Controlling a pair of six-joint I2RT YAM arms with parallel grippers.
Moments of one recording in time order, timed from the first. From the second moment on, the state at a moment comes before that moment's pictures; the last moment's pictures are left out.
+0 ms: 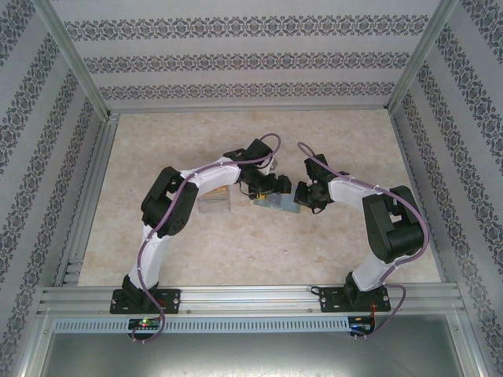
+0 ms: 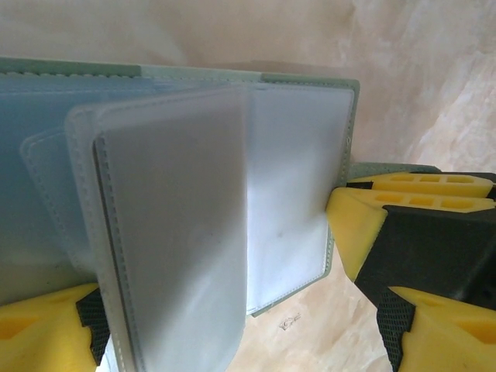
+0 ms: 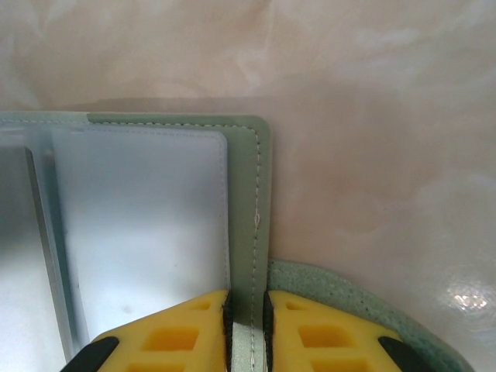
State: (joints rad) left arm -0.65 2.19 1.64 -0.53 0.51 -0.65; right arm 0.29 1.68 0.88 -0.40 -0.16 0.60
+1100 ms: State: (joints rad) left arm -0.66 2.18 1.73 -0.54 0.58 -0.66; right arm 0.29 1.68 0.88 -0.40 -0.16 0.61
